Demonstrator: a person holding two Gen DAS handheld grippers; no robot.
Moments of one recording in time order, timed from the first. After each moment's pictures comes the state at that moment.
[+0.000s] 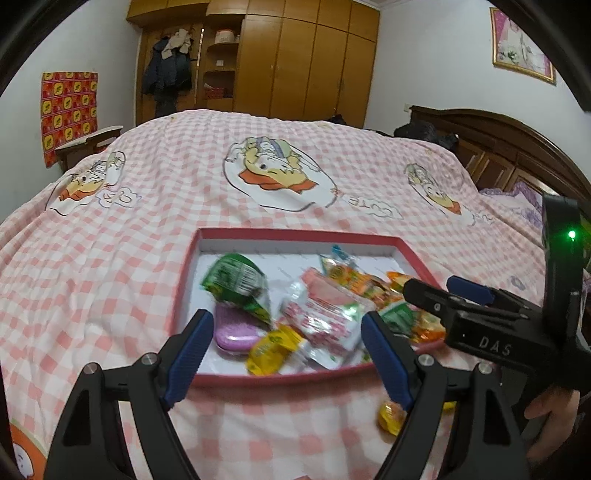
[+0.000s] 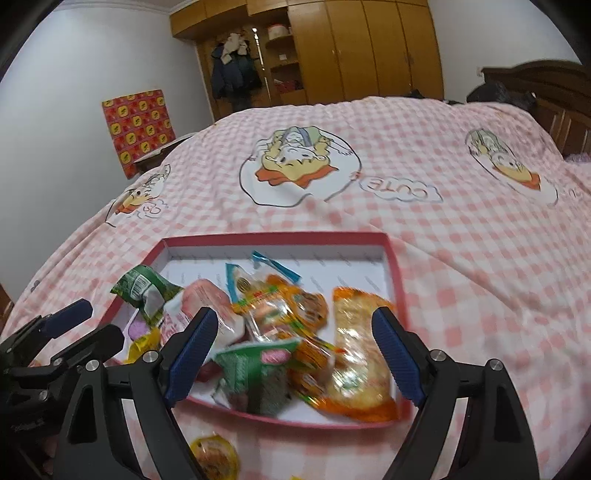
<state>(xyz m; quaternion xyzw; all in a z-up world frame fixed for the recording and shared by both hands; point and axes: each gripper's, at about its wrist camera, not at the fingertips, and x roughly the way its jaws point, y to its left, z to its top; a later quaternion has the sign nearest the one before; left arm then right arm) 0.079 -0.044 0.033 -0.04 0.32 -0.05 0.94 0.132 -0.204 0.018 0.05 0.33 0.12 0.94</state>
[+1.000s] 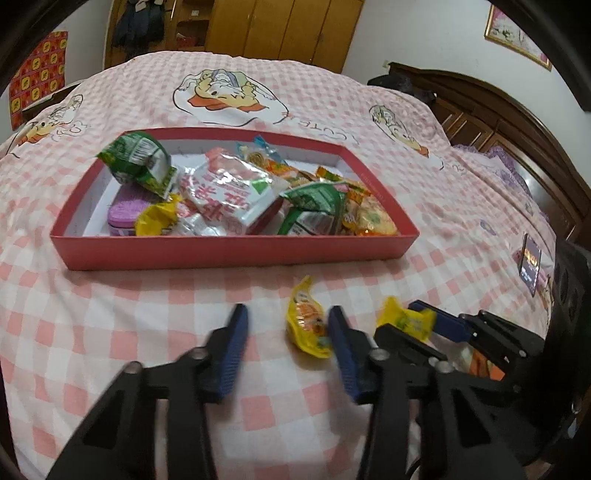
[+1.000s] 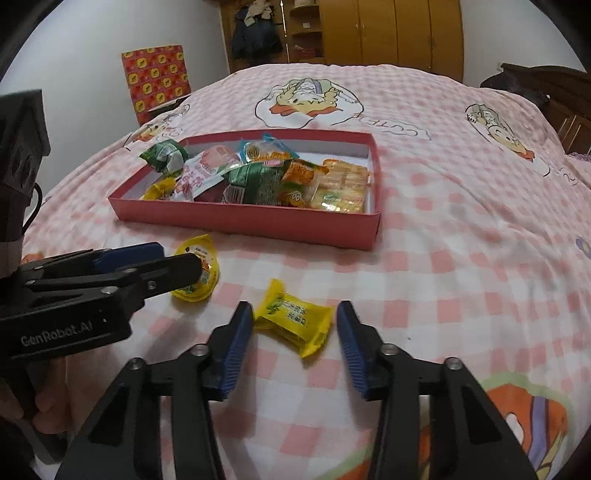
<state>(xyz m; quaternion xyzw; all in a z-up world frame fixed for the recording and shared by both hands) 0.053 -0.104 -0.025 -0.06 0.42 -0.11 0.90 0.041 -0.223 -0.034 -0.01 0.39 0.14 0.91</state>
